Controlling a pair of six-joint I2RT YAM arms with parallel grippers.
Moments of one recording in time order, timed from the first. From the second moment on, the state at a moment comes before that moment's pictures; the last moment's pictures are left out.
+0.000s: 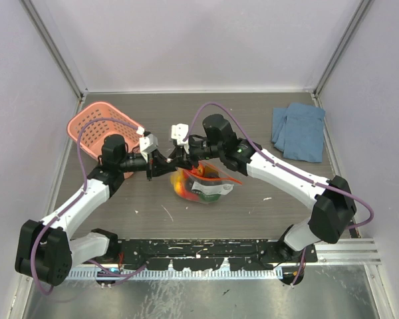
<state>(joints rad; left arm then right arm) -0.30 1.12 0.64 0.20 1.08 0.10 0.82 1.49 1.24 -0.12 -0.66 -0.39</state>
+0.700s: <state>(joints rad) -0.31 1.12 0.64 0.19 1.06 0.10 0.83 1.45 1.25 -0.22 -0.55 -0.41</state>
